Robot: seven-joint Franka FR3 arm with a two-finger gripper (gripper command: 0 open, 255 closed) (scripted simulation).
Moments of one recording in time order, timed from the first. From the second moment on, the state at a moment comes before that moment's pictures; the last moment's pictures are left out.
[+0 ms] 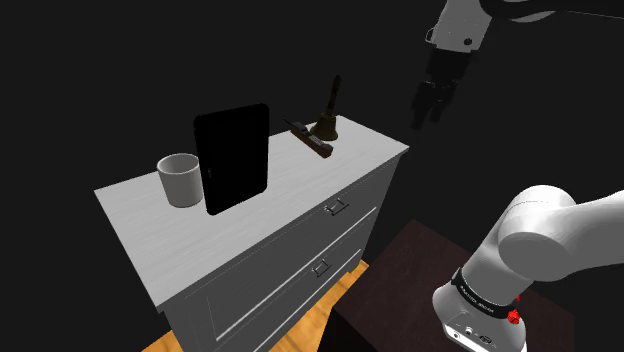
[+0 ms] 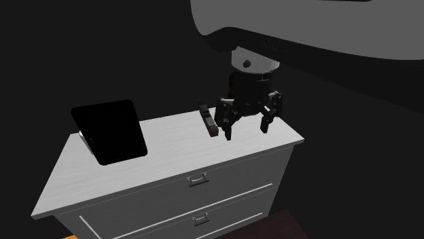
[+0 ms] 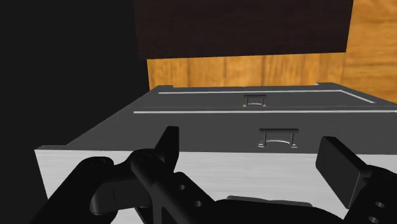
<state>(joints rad) -0.02 -0.82 -0.04 -2.37 -0.03 1.51 0.02</state>
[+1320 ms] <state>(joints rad) 0.00 -0.25 -0.09 -2.22 -0.02 2.06 -0.05</state>
